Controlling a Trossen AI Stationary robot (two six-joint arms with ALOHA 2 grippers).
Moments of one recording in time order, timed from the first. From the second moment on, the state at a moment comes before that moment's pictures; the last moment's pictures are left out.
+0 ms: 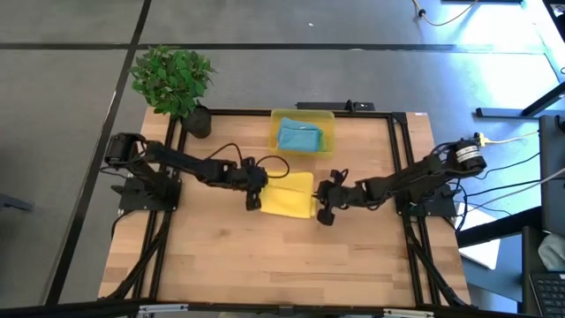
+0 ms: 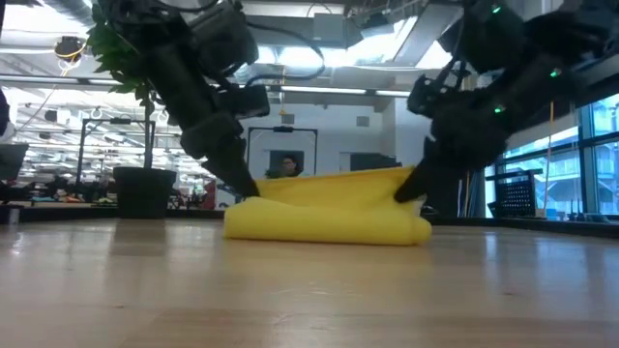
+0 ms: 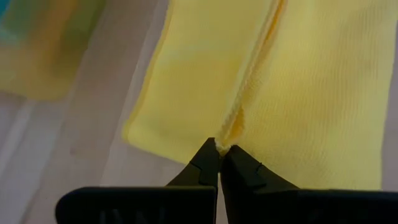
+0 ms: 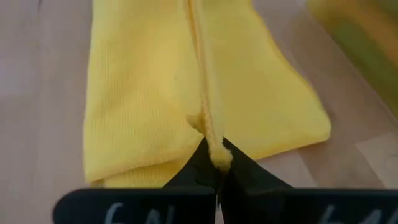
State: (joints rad) left arm 0.01 1.57 0.76 -0.11 -0.20 -0.11; right arm 0.19 1.54 0.56 0.21 0.38 0.33
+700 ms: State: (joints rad) left arm 0.17 1.57 0.75 -0.11 -0.11 -0.04; right arm -0.02 1.69 0.56 0.39 0.29 0.34
